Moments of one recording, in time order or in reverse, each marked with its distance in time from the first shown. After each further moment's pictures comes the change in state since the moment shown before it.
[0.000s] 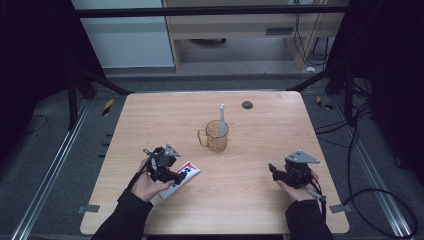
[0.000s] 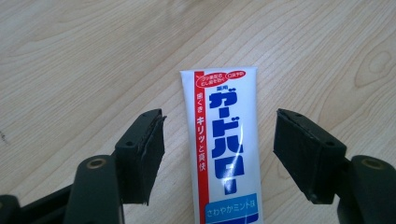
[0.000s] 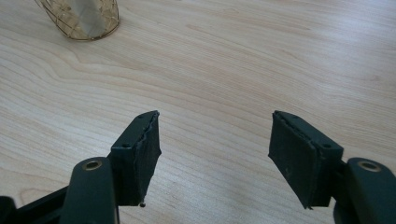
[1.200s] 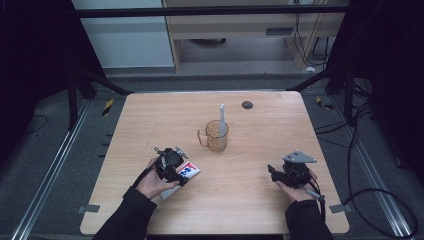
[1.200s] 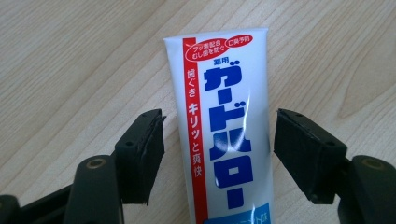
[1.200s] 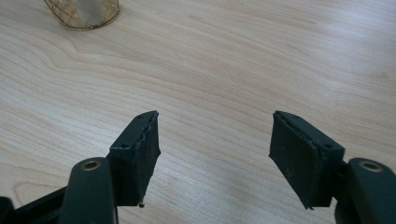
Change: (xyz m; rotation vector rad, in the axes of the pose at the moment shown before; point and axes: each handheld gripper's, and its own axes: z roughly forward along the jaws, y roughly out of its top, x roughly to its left) left arm -0.001 0.008 0.031 0.200 -0.024 0.034; right arm 0.003 0.000 0.004 0.030 -0.001 -0.020
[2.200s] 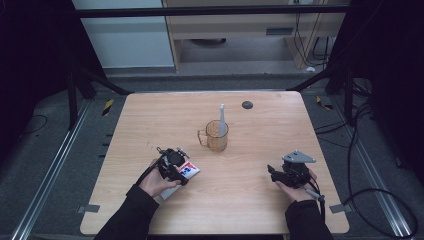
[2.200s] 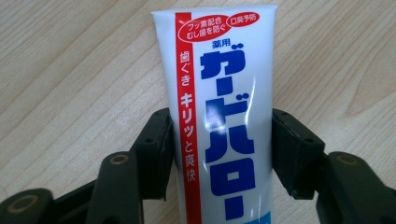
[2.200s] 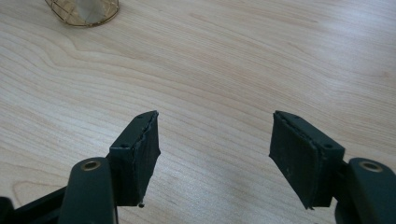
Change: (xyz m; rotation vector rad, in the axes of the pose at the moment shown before) left arm 0.005 0.003 0.012 0.077 -0.048 -0.078; right arm 0.000 0.000 0.001 0.005 -0.004 -0.007
